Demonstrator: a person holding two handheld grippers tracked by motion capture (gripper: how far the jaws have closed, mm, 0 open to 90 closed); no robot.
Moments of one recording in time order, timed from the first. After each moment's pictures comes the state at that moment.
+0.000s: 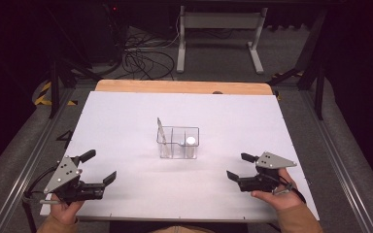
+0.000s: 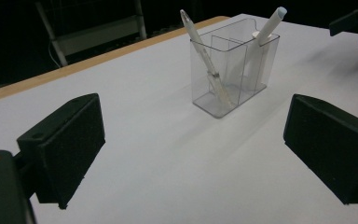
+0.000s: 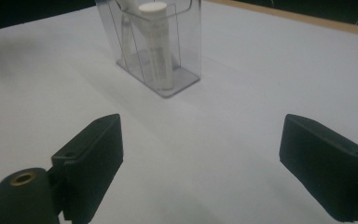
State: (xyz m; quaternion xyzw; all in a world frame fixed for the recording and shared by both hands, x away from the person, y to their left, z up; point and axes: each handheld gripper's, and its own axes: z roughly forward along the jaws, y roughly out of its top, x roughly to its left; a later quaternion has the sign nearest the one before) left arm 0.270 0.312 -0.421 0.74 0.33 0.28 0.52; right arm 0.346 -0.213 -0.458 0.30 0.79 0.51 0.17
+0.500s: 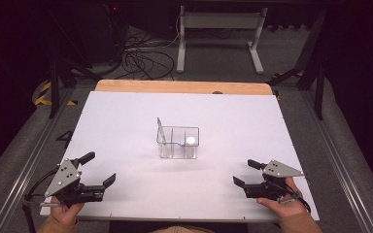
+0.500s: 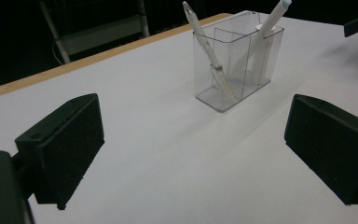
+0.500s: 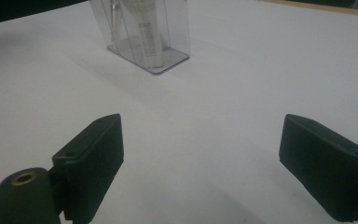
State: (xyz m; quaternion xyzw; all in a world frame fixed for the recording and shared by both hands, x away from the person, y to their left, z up) left arm 0.268 0.313 -0.430 0.74 0.33 0.29 0.51; right arm 0.333 -0.233 -0.476 0.32 0.77 0.52 0.18
